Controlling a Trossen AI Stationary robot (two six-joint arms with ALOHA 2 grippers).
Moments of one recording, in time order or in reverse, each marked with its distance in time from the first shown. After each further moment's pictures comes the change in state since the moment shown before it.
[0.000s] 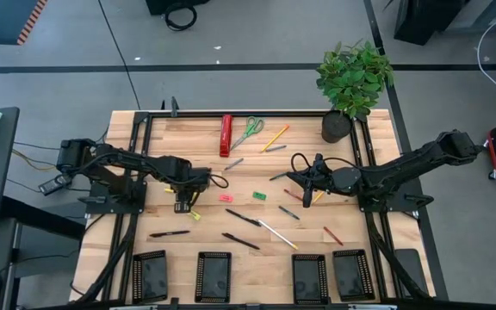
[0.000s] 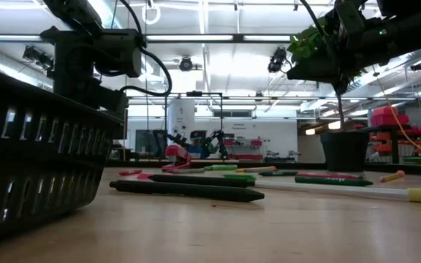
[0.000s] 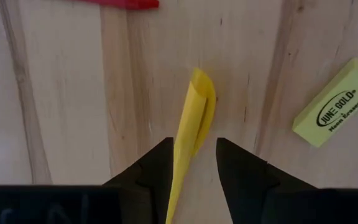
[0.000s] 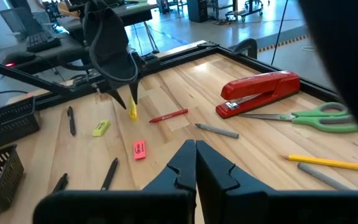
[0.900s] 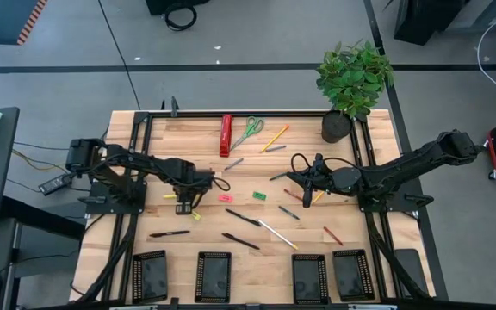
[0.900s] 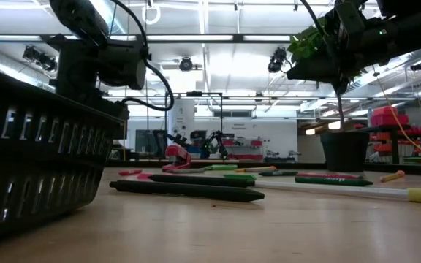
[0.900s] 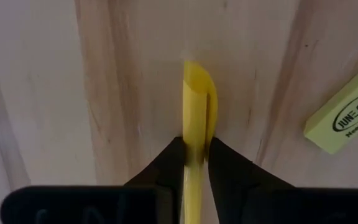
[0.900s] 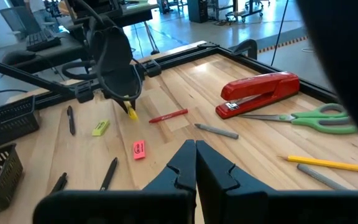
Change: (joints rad) left arm -0.004 0.088 0.022 -0.006 -0.002 -0.031; right arm 0.000 0.000 0.000 0.001 0.000 -0.008
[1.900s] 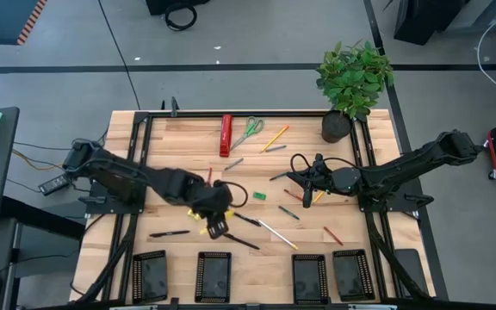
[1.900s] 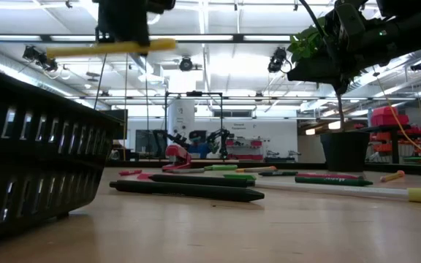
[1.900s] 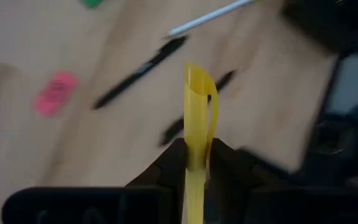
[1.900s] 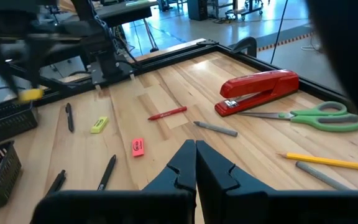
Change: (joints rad) left arm -0.334 -0.002 0.513 0.038 0.050 -0.771; right arm 0.000 0.000 0.000 -0.011 0.000 0.002
